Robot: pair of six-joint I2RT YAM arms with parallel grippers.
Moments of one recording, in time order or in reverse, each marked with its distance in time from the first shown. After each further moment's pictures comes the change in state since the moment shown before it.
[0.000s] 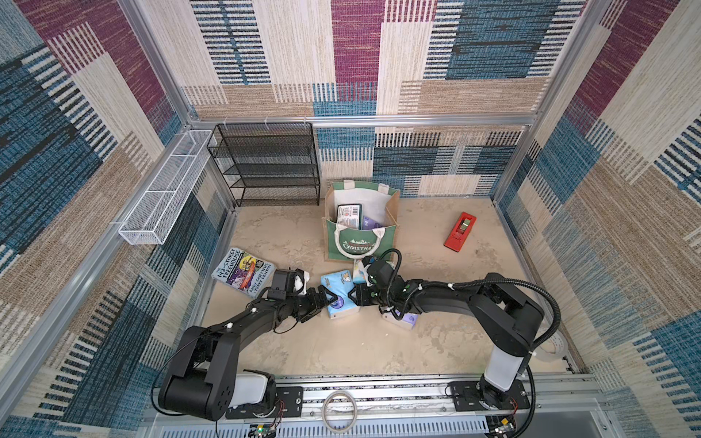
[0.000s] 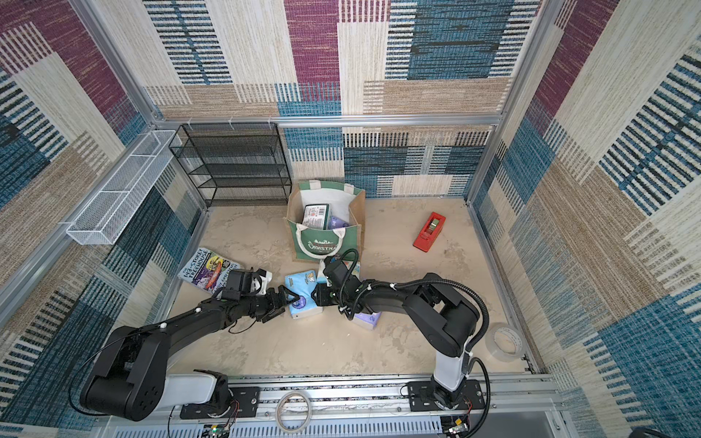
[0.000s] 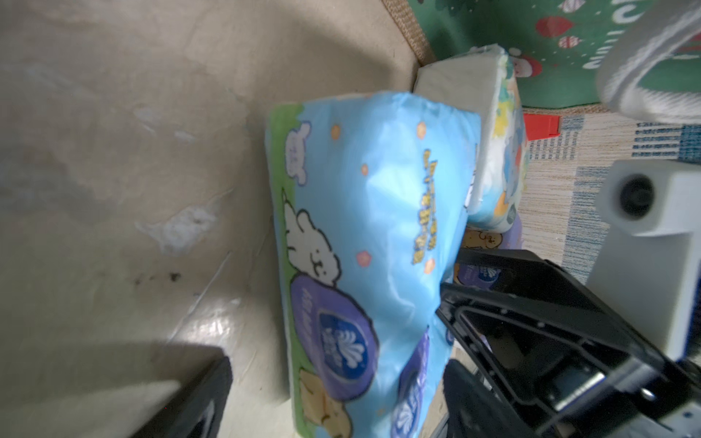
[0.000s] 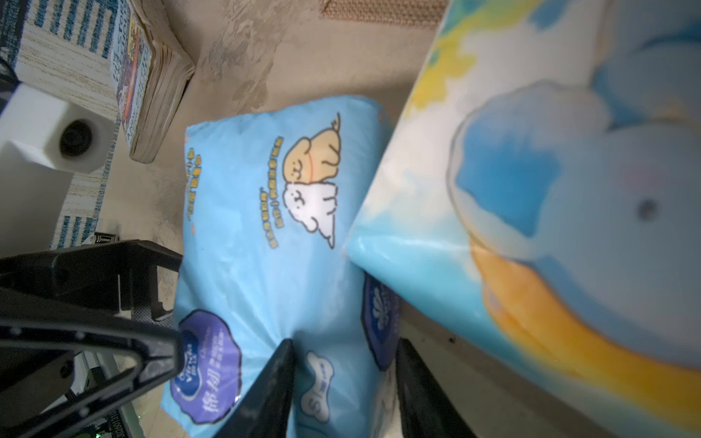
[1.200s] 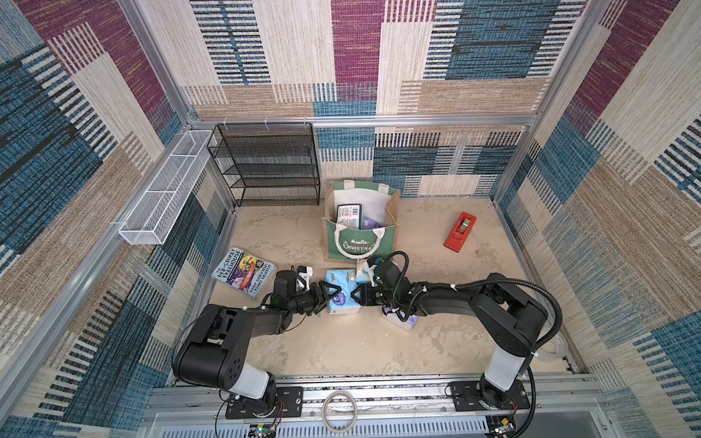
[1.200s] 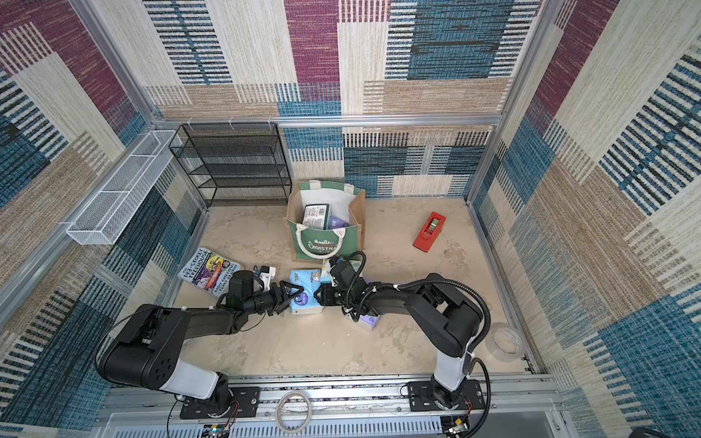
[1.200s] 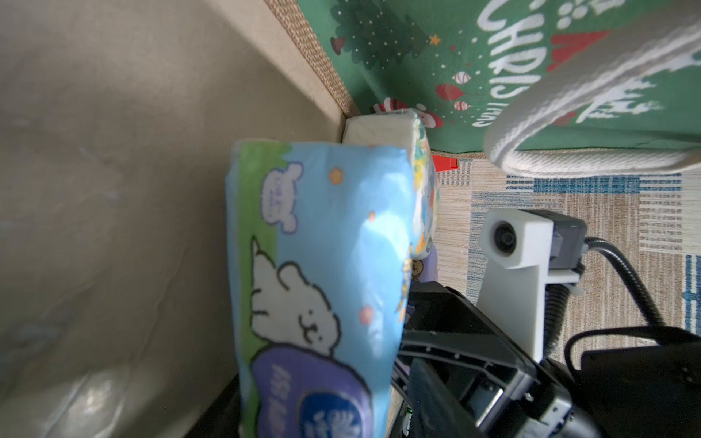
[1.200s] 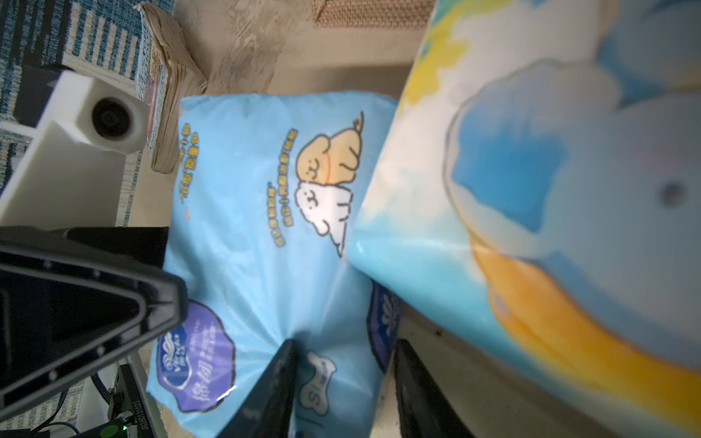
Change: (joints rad) left arm -0.019 0.161 -0.102 0.580 0.116 -0.282; right arm -0.018 -0.010 -0.058 0.097 -0.063 0.036
